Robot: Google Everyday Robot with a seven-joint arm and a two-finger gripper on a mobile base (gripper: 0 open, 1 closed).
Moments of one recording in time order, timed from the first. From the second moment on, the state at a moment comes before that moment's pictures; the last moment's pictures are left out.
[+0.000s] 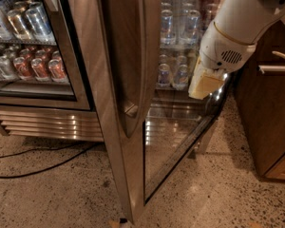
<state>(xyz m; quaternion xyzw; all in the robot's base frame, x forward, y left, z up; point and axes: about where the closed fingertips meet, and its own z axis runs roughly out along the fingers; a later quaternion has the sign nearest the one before) 0.487 -0.118 0.915 -0.66 0.74 0.07 0.13</state>
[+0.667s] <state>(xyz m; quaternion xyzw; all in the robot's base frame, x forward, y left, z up) 0.484 -0.122 0.915 -0.66 0.74 0.07 0.13</state>
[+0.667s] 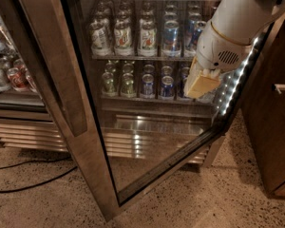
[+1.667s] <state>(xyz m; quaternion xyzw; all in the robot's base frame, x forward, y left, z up) 0.484 -0.122 0.915 -0.66 0.74 0.07 0.13</state>
